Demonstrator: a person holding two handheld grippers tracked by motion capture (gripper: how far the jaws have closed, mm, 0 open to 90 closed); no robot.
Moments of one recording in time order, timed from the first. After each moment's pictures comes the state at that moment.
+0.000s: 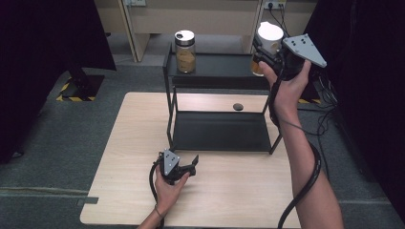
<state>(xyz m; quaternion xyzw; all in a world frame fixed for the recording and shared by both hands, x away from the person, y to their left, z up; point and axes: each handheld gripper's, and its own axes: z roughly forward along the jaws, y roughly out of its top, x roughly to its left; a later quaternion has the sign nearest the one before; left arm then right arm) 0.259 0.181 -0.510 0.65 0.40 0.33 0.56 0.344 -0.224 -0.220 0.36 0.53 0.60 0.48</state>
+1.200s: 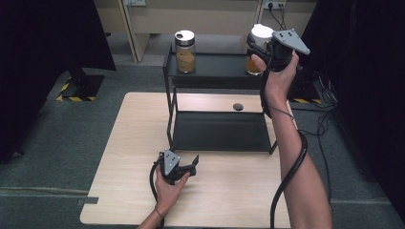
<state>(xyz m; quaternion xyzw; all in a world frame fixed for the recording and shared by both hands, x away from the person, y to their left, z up) 0.259 0.180 -0.510 0.65 0.40 0.32 0.56 0.384 -0.211 -0.220 0.41 0.55 0.57 0.45</state>
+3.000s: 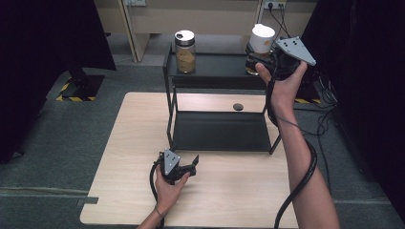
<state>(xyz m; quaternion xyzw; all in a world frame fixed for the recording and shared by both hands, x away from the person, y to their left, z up) 0.260 0.180 -0.509 0.65 0.40 0.32 0.56 0.358 -0.220 -0.230 0.39 0.54 0.58 0.46</state>
